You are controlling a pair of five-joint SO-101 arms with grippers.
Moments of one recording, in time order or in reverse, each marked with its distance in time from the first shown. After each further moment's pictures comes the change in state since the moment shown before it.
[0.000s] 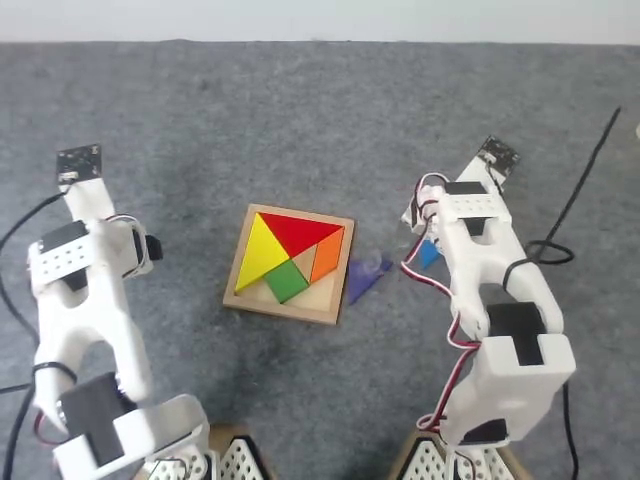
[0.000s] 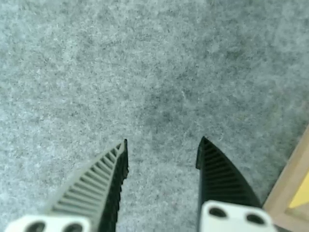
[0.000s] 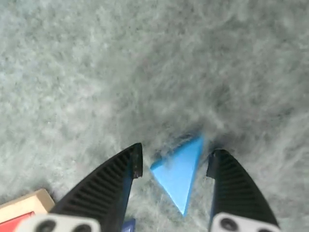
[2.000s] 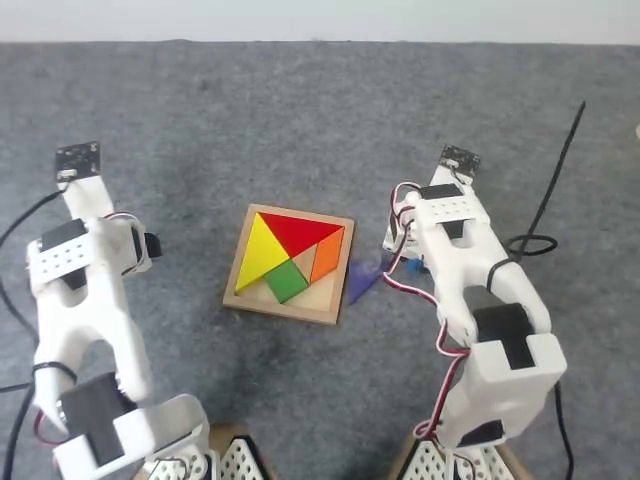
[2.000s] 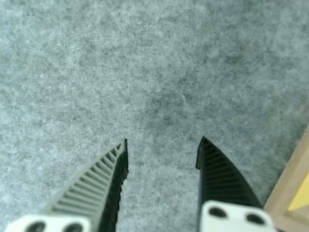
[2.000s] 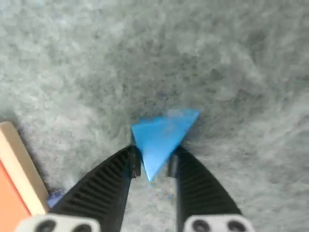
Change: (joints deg) left arm 0.0 0.0 -0.7 0.0 0.0; right arm -5.0 -0.7 0.6 8.5 8.6
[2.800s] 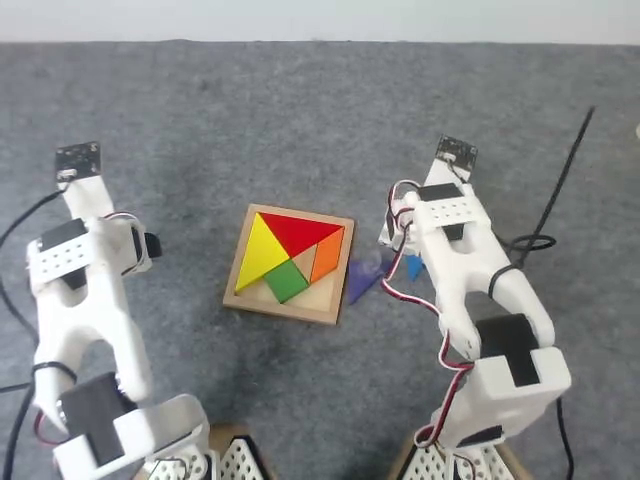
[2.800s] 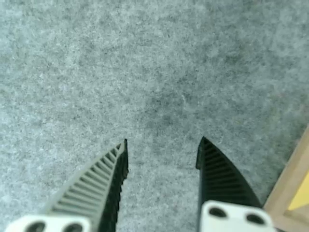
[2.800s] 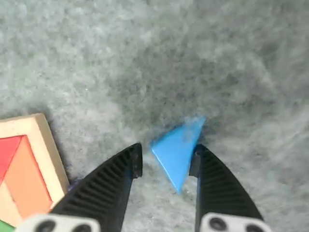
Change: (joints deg) left arm 0.1 0.0 -0.1 0.1 0.0; right arm -1.6 -4.7 1.9 -1.2 0.4
